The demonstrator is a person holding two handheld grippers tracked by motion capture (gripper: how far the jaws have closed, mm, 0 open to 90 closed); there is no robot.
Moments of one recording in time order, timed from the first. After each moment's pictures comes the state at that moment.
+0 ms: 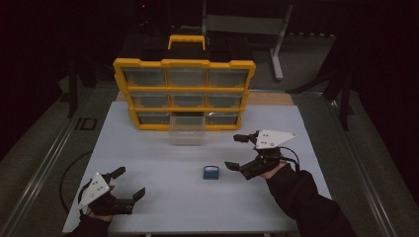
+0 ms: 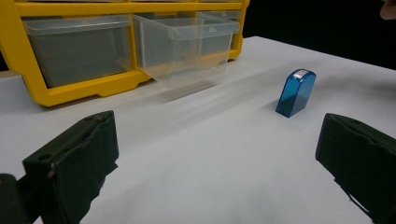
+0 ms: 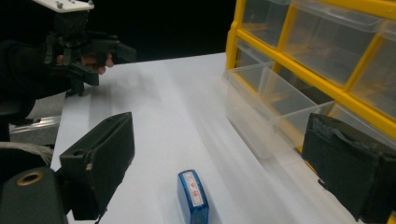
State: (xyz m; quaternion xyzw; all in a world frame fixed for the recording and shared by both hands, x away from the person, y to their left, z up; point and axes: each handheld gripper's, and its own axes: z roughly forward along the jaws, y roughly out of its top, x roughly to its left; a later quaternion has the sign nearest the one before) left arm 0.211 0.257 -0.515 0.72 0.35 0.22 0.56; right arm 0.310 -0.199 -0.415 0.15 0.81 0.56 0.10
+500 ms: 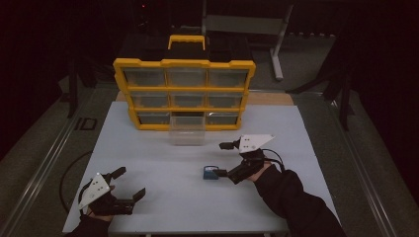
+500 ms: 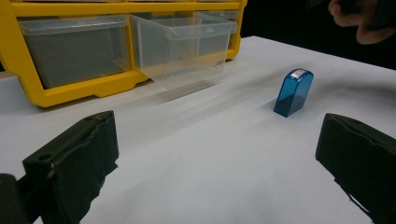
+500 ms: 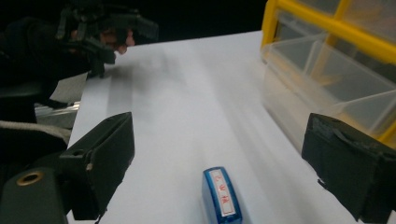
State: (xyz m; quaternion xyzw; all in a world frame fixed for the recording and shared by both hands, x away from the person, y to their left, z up) left arm 0.211 0.257 -0.515 0.72 0.35 0.22 0.56; right arm 0.322 -0.166 -0.450 0.12 0.83 0.54 0.04
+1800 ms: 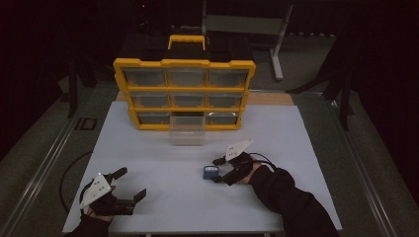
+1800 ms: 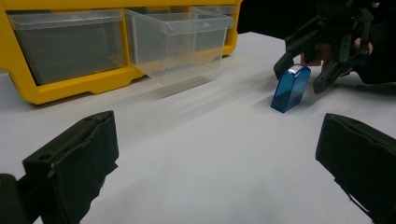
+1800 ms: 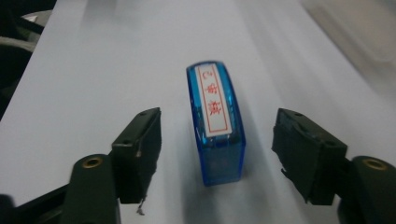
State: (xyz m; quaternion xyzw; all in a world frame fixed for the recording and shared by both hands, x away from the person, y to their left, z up) left arm 0.212 0.256 -0.517 0.73 0.34 0.21 0.56; right arm 0.348 -0.154 -0.524 0.09 0.90 0.43 -0.03
